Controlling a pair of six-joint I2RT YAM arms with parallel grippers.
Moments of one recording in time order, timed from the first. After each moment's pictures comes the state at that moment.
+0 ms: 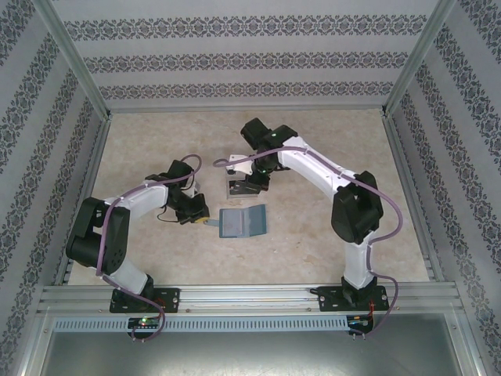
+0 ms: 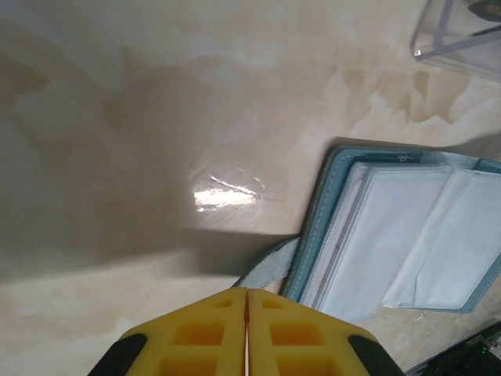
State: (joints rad) left arm -0.26 1.58 0.87 -0.62 0.48 -0.60; right arm 0.64 1.99 1.80 -1.13 -0.24 -0.77
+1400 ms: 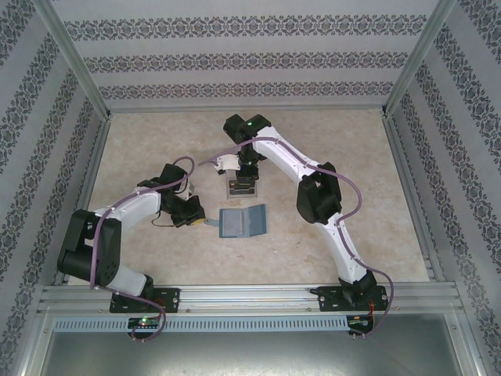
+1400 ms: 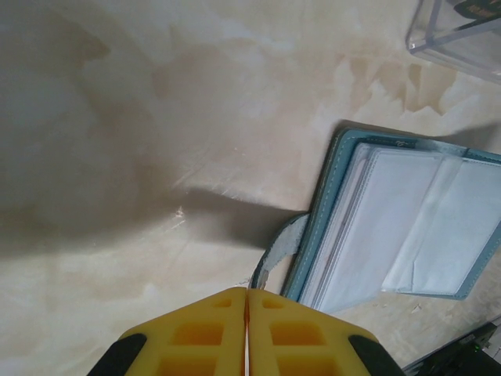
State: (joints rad) left arm -0.23 1.48 0.79 -0.61 0.48 -0.61; right arm 0.64 2.41 2.33 -1.41 -0.17 -0.95
